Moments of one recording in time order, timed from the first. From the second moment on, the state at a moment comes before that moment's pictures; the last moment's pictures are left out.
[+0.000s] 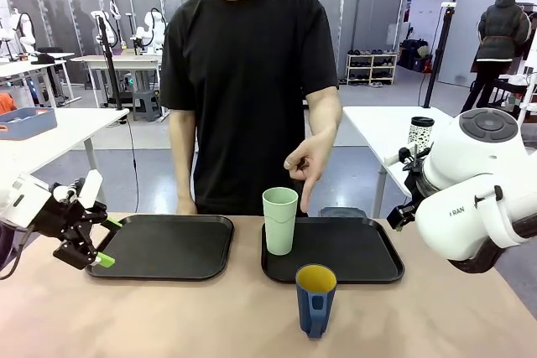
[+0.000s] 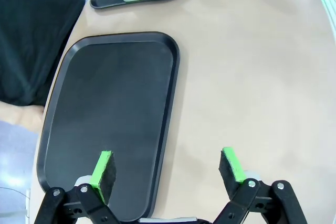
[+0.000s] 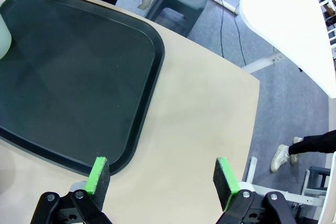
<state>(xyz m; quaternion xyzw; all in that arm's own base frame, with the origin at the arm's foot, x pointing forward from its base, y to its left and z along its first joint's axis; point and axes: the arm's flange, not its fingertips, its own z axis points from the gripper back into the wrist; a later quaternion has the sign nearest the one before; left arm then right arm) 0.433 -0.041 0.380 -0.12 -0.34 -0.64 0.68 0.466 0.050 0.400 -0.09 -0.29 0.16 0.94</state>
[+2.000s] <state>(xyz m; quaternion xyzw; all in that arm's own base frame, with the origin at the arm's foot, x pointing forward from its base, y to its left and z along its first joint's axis) 0.433 -0.041 0.379 -0.12 -0.34 -0.64 0.68 0.439 0.051 0.439 -0.12 -0.15 0.52 0.83</state>
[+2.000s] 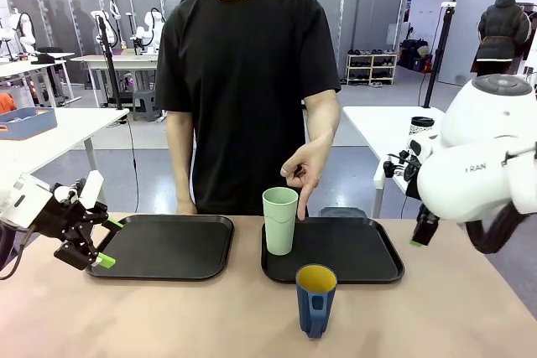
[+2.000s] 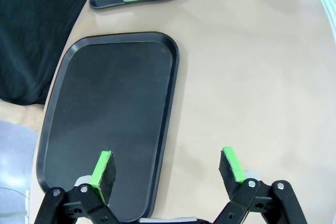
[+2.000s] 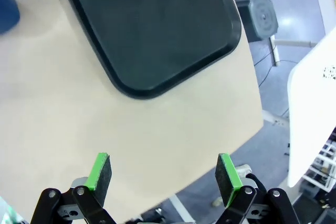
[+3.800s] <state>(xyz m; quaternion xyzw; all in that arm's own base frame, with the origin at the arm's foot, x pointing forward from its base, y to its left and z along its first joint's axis) 0.434 -0.041 0.379 -0.12 -0.34 -0.64 0.68 0.410 0.066 0.358 -0.03 -0.07 0.66 0.75</state>
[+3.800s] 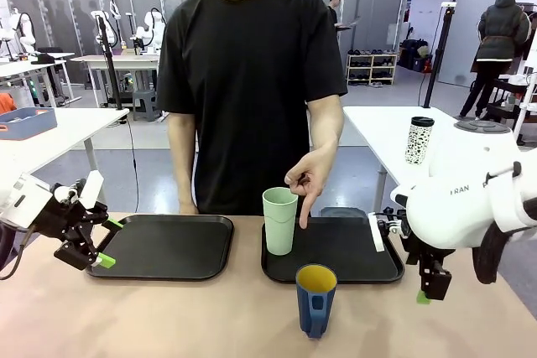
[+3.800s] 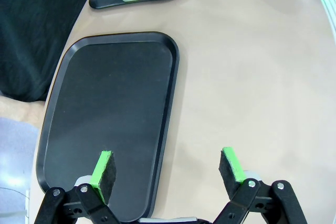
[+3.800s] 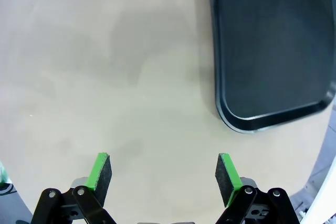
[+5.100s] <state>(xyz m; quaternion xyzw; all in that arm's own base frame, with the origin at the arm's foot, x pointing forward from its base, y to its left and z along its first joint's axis) 0.434 -0.041 0.379 -0.12 -0.34 -0.64 0.68 0.392 0.032 0.283 0.29 -0.37 0.64 0.61</state>
